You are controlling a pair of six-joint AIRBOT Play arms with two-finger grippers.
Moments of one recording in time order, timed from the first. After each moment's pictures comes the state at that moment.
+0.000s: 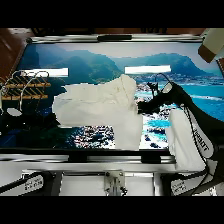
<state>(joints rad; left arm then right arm) 0.28 -1.27 0.71 0.96 -0.97 -1.34 0.09 -1.68 1.24 -1.07 1.16 1.37</state>
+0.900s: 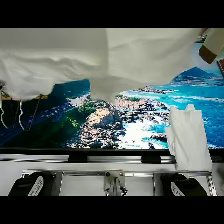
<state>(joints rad) 0.17 -0.57 1.67 0.98 -0.78 -1.29 0.11 -0.81 1.73 -1.11 0.86 1.29</state>
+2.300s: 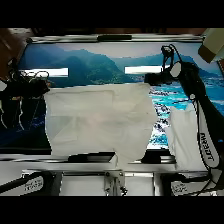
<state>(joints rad) 0.17 -1.32 1.17 1.07 -0.84 -1.45 0.12 -1.61 1.50 -1.38 0.82 1.58</state>
